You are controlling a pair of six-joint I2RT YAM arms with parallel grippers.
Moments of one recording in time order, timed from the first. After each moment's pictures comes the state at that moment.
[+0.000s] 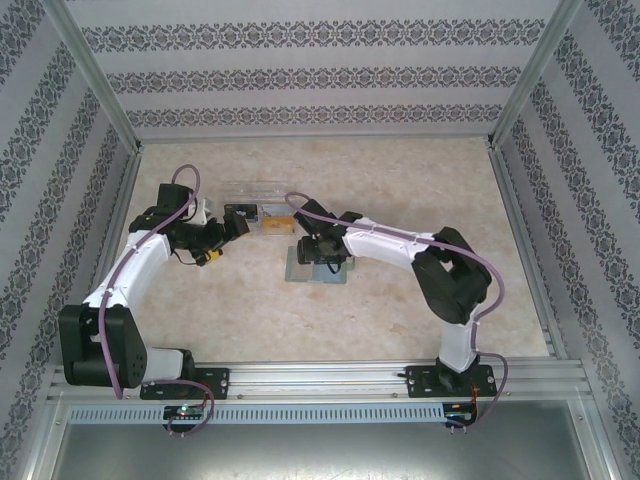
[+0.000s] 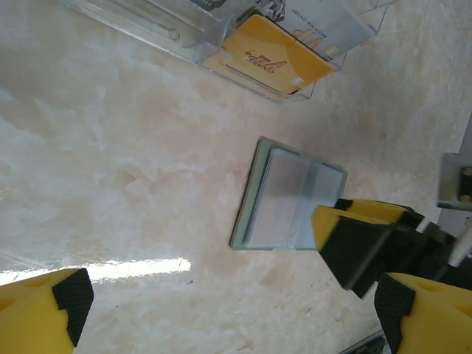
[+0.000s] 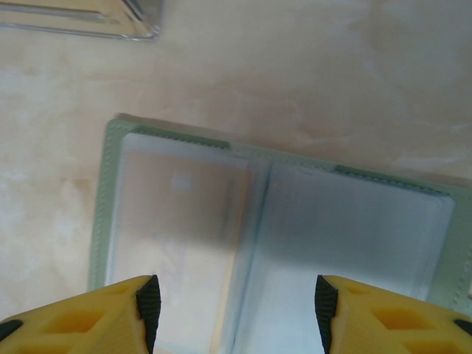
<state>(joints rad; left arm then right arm) 0.01 1.33 0.97 -0.73 0.57 -0.52 0.79 1.92 1.33 -0.60 0.04 0.71</state>
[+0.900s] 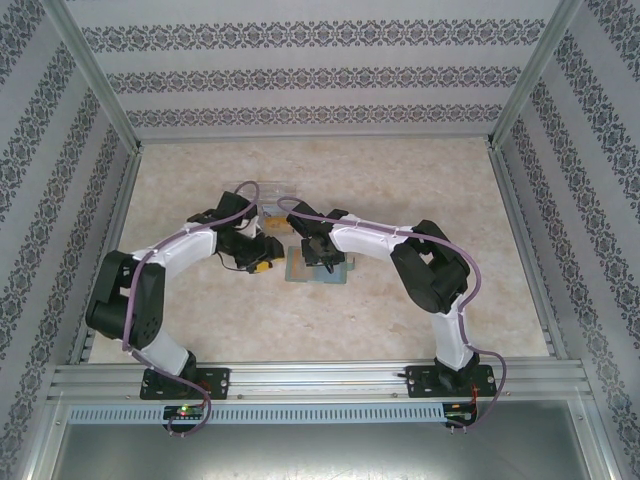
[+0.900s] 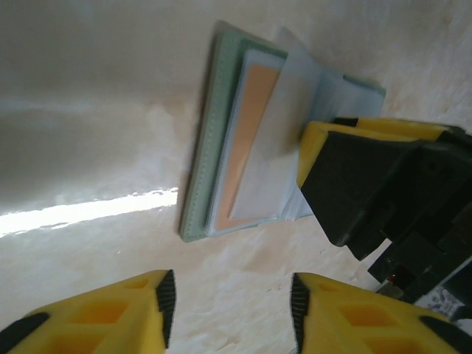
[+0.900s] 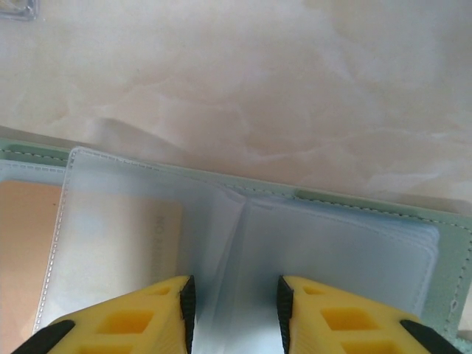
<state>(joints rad) -0.29 1.61 0.96 -0.56 0.60 -0.64 0.79 2.05 1.43 -0.71 0.13 0.71</state>
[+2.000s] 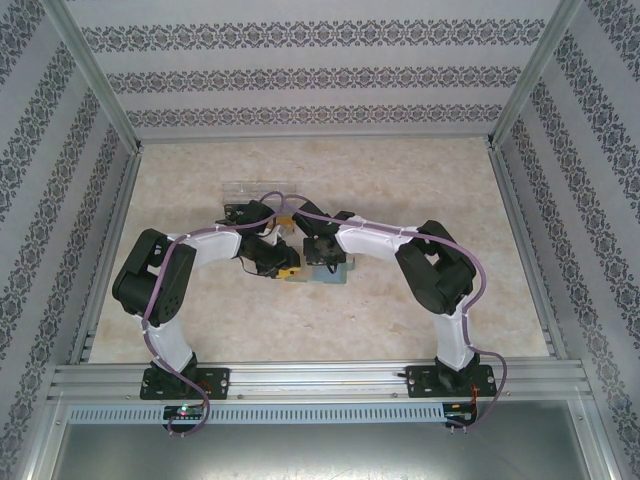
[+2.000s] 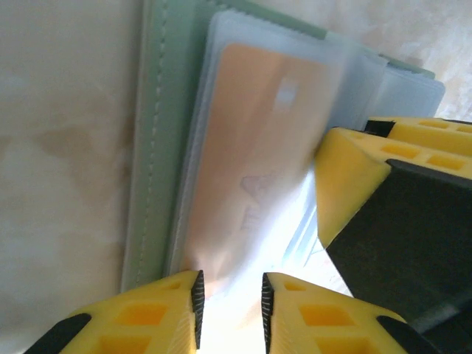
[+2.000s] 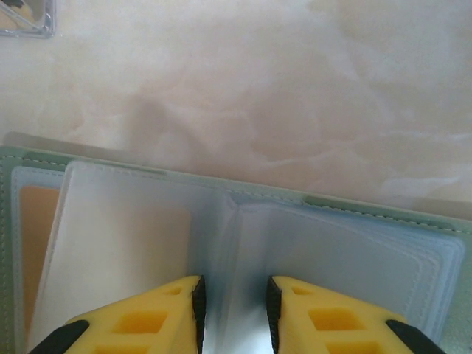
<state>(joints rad) -0.40 1.79 0.97 -0.38 0.63 -0.71 0.76 2.01 1.36 -0.62 0.06 0.73</state>
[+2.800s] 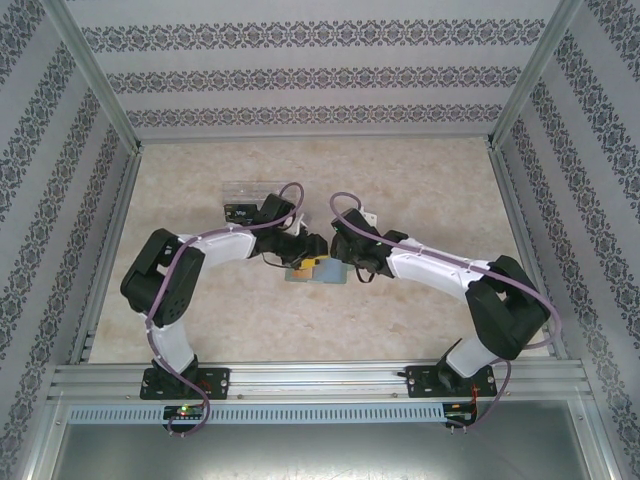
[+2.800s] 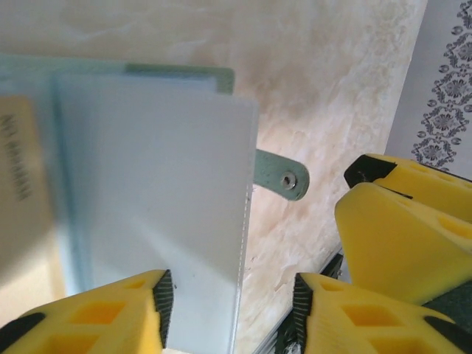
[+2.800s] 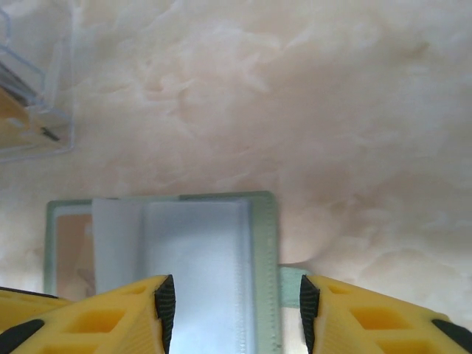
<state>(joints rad) -0.51 1.83 1.06 -0.18 0.72 -0.84 0.71 1.55 0.95 -0.39 0.23 0.86</state>
